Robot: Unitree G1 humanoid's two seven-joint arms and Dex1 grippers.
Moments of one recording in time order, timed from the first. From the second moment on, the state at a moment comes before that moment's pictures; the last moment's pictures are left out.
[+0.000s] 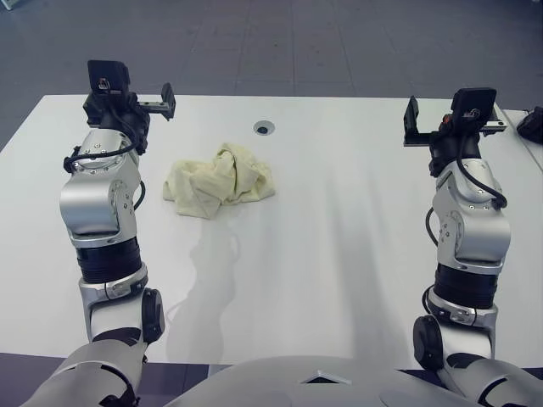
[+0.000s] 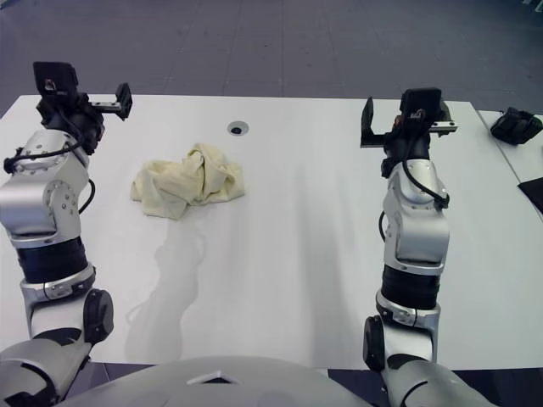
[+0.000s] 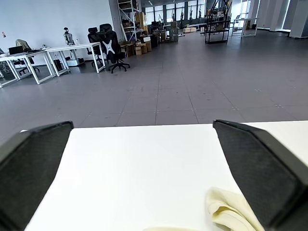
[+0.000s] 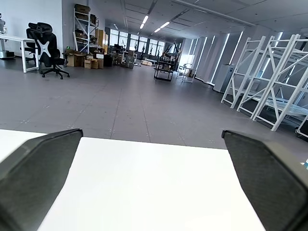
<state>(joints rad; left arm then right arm) -0.55 0.36 0.22 -0.21 -0.14 0.79 -0.05 -0.39 -0.27 -0.22 -0.28 0.03 0.62 0.00</state>
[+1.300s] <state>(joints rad) -0.47 0.31 0.17 -0.29 -0.14 0.81 -0.04 -0.37 -0.25 -0.18 -0.22 0.07 0.65 0.05</state>
